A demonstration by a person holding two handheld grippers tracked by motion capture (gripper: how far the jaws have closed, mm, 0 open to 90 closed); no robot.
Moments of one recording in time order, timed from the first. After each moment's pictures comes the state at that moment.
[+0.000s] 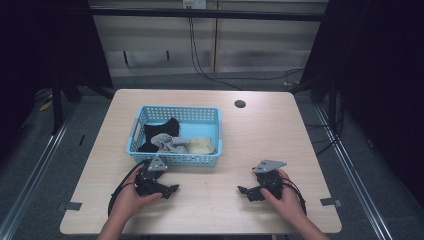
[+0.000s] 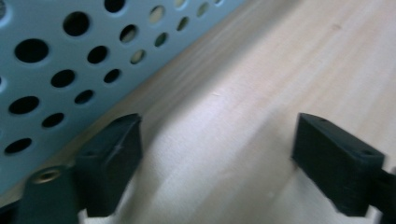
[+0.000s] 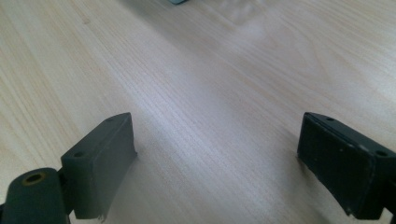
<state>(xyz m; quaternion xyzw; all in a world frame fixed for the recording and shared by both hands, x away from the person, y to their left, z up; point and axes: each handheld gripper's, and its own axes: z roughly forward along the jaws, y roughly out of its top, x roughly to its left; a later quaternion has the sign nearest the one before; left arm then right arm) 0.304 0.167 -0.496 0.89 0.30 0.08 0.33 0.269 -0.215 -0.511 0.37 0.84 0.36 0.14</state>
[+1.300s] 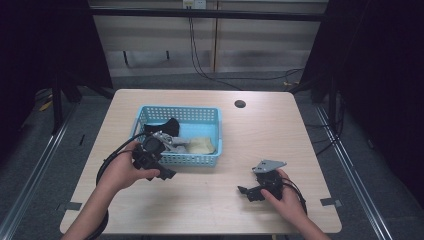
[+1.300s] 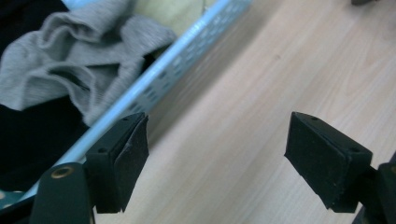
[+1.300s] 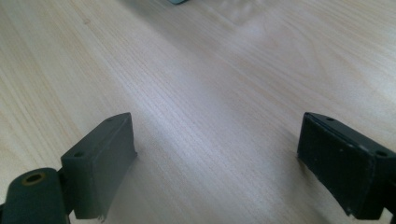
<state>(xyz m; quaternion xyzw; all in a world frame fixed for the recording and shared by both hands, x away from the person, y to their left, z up) 0.336 0.150 -0.393 0.93 0.30 0.02 0.23 0.269 -0.215 -0.511 0.37 0.84 0.36 0.14</state>
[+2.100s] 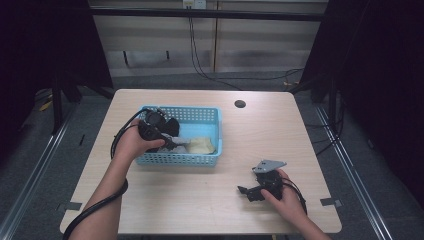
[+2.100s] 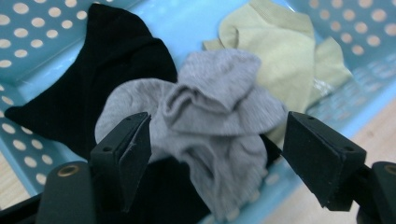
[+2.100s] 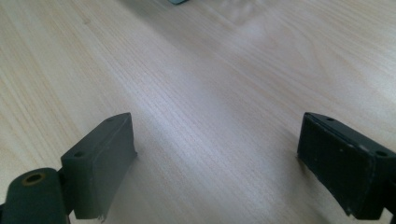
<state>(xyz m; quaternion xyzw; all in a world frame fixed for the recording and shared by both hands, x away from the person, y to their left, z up) 0.415 0.146 -0.404 0.89 0.38 0.06 0.23 0.269 -0.215 -0.511 0.37 0.84 0.37 0.14</state>
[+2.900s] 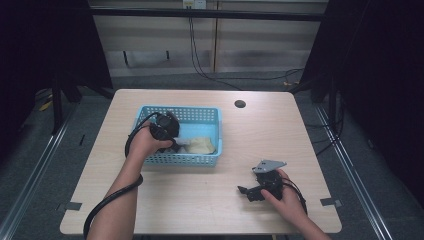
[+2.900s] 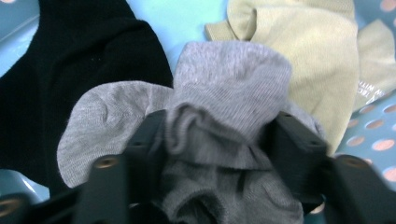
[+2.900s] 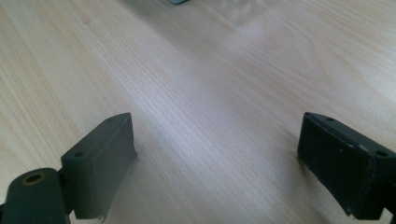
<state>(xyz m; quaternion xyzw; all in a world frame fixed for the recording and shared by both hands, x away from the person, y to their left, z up) 0.434 0.127 -0.439 0.91 0.38 0.03 0.17 0.269 -0.215 -0.511 0.37 0.84 0.36 0.14</state>
